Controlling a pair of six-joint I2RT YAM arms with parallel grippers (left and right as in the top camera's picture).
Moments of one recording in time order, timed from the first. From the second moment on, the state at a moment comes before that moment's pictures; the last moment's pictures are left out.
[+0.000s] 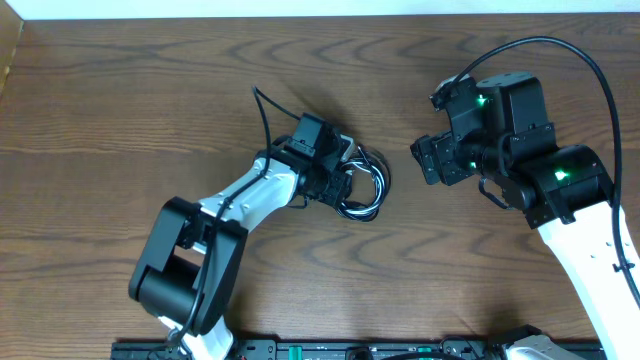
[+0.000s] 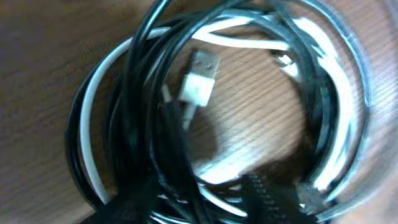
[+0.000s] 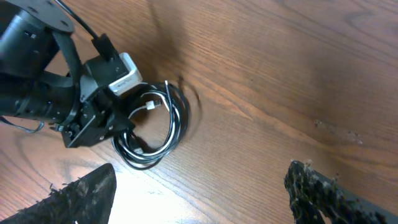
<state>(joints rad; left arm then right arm) -0.47 1.85 1.05 -0.43 0.31 -0.06 0.35 1.30 1.36 -0.94 -0.11 -0.03</state>
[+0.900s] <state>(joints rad) -0.47 1.30 1.12 -0.38 0.35 -0.10 0.35 1.30 1.36 -0.93 -0.11 -0.03</state>
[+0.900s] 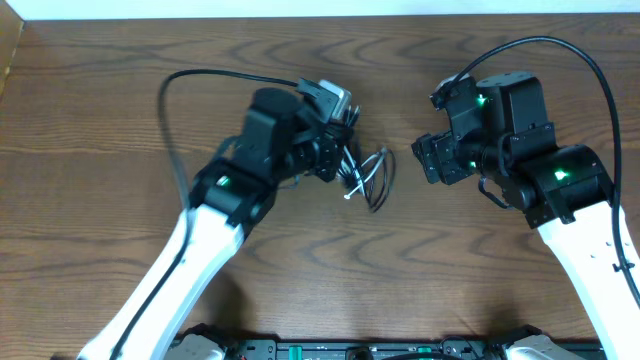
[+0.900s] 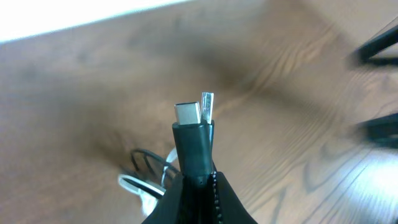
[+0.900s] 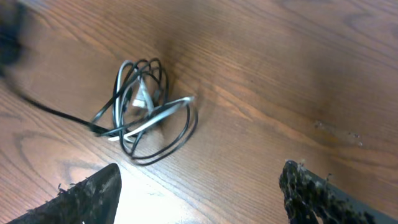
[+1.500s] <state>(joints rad) -0.43 1.04 1.12 -0.13 0.35 -0.14 0.37 1.40 1.36 -0.89 -0.33 -0.10</state>
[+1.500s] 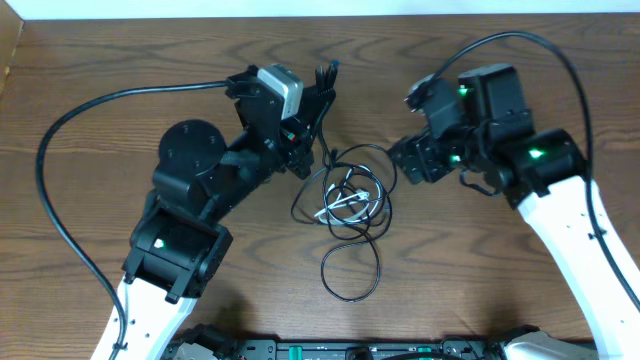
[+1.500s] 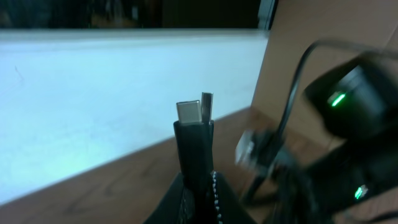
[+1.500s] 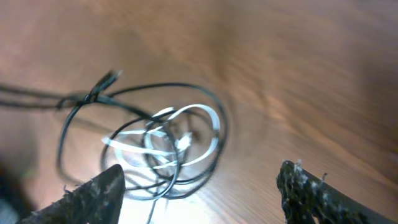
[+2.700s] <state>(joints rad) -0.43 0.88 1.13 -0.21 0.39 -0.23 0.44 1.73 1.38 -0.67 -0.01 0.18</state>
